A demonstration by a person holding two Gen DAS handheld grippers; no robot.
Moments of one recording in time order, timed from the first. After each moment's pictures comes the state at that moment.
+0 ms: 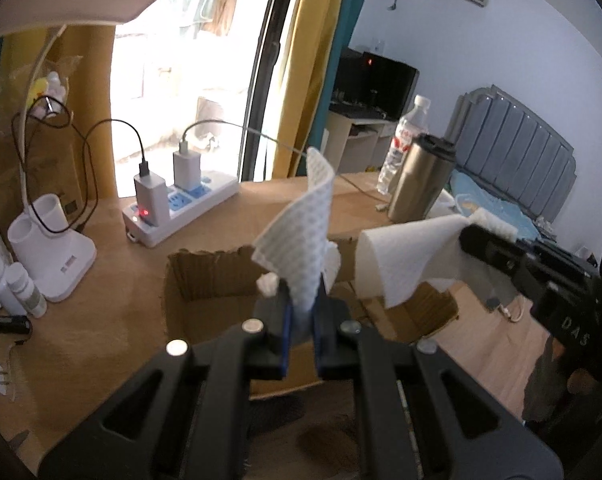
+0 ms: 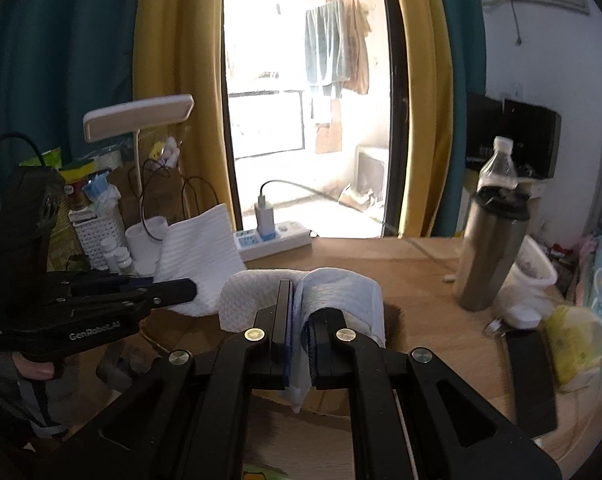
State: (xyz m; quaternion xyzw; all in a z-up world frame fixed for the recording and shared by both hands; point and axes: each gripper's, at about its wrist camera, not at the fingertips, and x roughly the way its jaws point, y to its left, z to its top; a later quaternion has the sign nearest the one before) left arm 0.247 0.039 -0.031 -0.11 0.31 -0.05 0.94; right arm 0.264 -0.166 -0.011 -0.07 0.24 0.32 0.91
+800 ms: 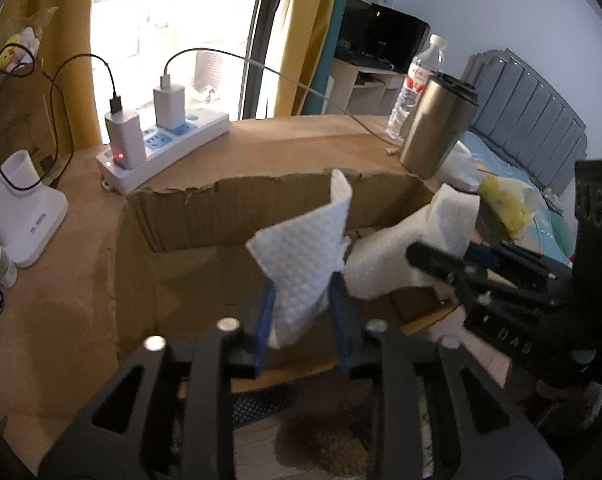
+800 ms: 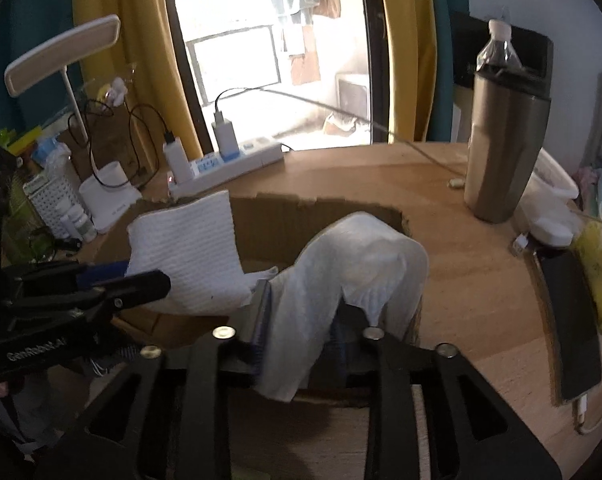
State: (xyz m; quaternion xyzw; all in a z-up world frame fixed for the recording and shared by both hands) left arm 0.276 0.018 -0.075 -0.11 0.40 -0.05 0.91; right arm 0.310 -0.161 -0.084 -0.05 0.37 0.28 0.88
